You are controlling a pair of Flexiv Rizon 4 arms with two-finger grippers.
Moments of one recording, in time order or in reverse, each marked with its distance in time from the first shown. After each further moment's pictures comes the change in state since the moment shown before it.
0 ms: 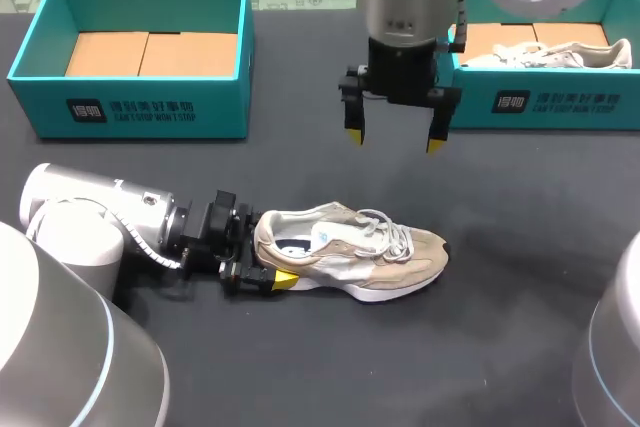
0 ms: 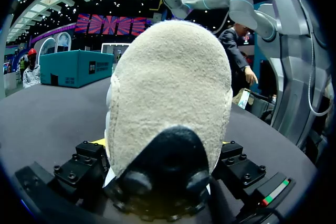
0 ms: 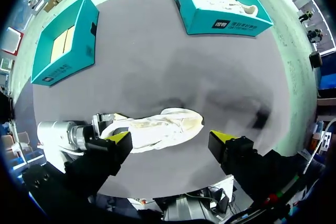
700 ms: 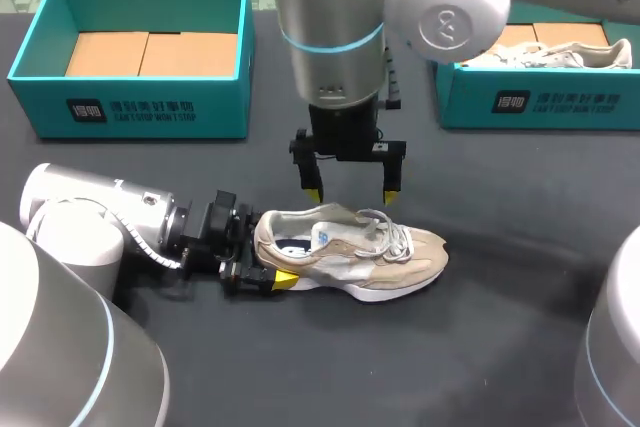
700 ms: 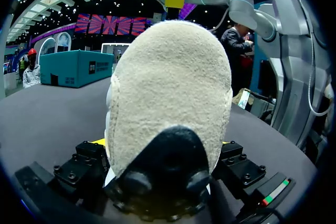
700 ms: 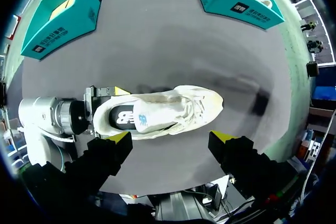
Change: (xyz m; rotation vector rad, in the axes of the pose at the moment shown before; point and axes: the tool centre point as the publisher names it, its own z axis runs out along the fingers) left arm 0.000 0.000 0.000 0.000 0.000 0.000; right arm 0.044 -0.051 0.051 0.073 -0.067 -0.115
